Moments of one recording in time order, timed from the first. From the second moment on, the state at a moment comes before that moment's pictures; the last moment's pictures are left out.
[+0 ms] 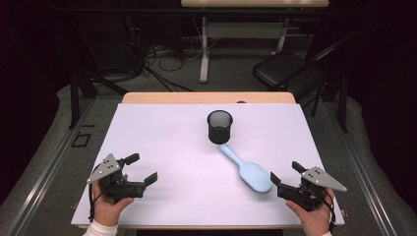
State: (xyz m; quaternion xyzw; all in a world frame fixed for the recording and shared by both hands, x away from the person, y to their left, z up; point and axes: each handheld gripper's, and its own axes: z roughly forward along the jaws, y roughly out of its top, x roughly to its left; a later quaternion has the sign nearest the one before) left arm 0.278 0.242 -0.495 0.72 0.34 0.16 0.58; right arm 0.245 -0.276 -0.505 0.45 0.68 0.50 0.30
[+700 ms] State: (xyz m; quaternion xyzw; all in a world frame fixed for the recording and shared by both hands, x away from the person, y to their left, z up) left arm 0.275 0.239 -0.499 0.72 0.34 0.16 0.58; right arm 0.256 -0.258 -0.506 0.45 0.69 0.50 0.25
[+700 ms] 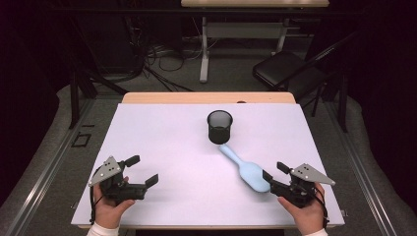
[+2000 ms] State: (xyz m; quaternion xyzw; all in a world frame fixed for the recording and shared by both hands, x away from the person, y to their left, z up) left arm 0.276 0.239 -0.503 0.72 0.35 0.16 0.58; right arm 0.338 -0.213 -0.470 0.46 0.76 0.42 0.19
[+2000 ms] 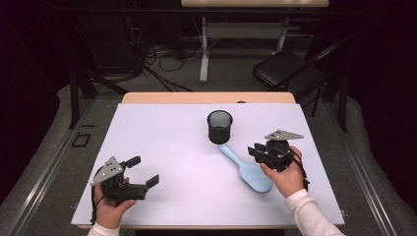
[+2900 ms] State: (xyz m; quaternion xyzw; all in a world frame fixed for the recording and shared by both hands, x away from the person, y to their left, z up) left arm 0.278 0.241 -0.505 0.73 0.35 0.16 0.57; right arm 0.390 -0.185 -0.480 0.50 0.77 0.37 0.16
